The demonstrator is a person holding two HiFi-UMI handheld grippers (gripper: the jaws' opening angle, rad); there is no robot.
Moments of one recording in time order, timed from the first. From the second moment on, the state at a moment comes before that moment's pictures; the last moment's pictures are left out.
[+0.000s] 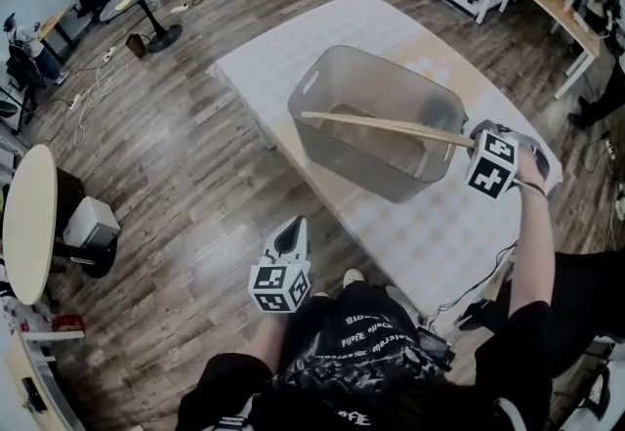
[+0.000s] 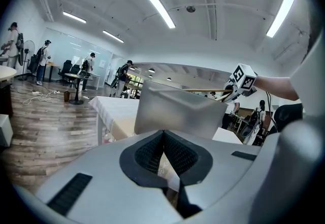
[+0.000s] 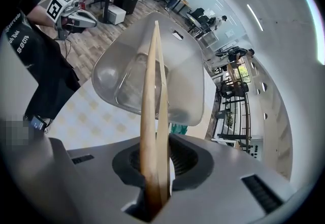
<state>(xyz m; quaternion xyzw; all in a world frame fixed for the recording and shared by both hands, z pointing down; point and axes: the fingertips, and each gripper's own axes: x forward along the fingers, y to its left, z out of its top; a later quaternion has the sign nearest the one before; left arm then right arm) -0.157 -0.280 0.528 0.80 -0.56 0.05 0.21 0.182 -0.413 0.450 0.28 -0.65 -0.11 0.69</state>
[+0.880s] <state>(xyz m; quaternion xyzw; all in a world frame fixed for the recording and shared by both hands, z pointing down) -0.155 -0.274 0.536 0.80 -0.56 0.06 0.20 0.168 -0.434 0.460 0.22 -0.63 -0.13 0.73</state>
